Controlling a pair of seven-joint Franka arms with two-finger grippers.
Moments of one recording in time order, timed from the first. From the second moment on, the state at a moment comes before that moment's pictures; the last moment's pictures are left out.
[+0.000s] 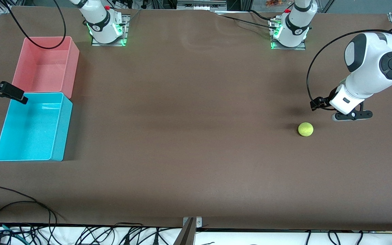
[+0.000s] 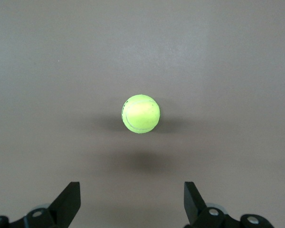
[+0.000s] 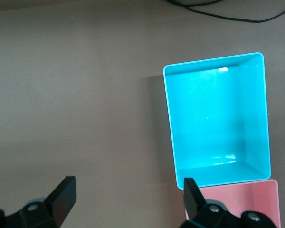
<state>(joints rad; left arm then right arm) -0.03 0.05 0.02 -2.14 0.04 2.11 -0.10 -0.02 0.11 -0.06 -1.53 0.03 1.68 0.04</state>
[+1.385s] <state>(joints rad) 0.04 0.15 0.03 -2.30 0.04 2.48 0.88 -0.01 0.11 -0.06 -1.53 0.03 1.68 0.04</state>
